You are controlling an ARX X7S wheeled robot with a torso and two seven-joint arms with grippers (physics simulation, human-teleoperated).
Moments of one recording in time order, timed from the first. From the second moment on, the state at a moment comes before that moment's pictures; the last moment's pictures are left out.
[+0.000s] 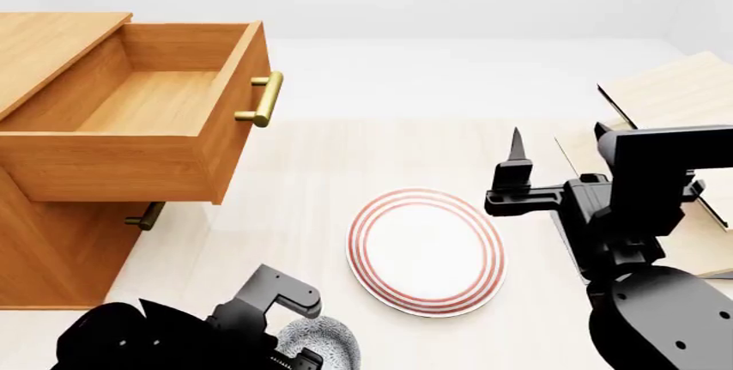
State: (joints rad) left arm -0.68 -0.57 0.73 0.01 -1.22 -1.19 -0.40; right arm 0.48 0.50 -0.07 -0.67 0.68 0.92 0.47
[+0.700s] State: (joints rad) left arm -0.67 -0.57 0.74 0.02 -1.25 -1.16 -0.38; right arm 0.48 0.51 -0.07 -0.66 0.68 0.91 0.47
